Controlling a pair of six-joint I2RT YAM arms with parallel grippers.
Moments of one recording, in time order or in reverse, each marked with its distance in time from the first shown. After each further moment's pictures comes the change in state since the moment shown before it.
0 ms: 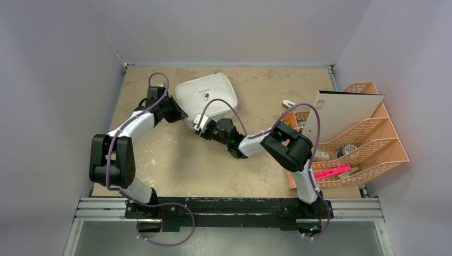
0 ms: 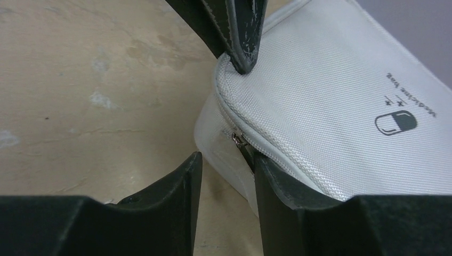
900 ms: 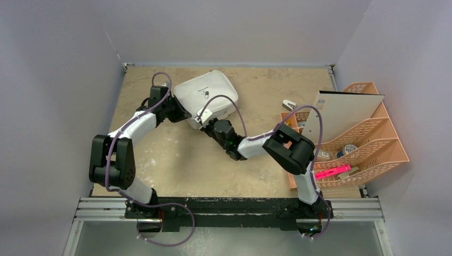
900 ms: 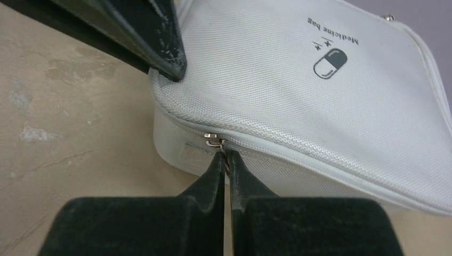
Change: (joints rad) left arm -0.021 -0.008 -0.001 0.010 -0.014 -0.012; right arm 0.052 0.000 0.015 0.017 0.399 0.061
